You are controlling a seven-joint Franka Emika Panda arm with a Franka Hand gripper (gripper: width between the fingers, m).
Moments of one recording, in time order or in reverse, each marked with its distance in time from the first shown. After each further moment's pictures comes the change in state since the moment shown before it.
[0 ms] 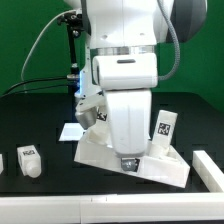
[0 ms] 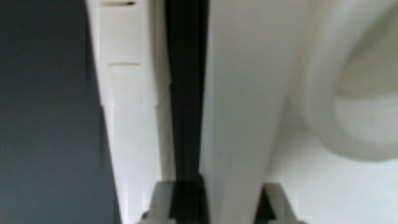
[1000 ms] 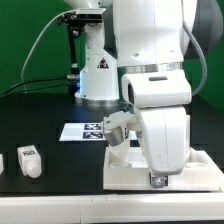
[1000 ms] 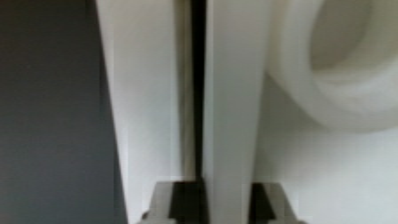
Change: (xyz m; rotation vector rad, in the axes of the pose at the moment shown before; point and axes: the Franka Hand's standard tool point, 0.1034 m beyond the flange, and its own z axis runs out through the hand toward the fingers) arm 0.040 0.010 0.023 -0.037 0.028 -0.043
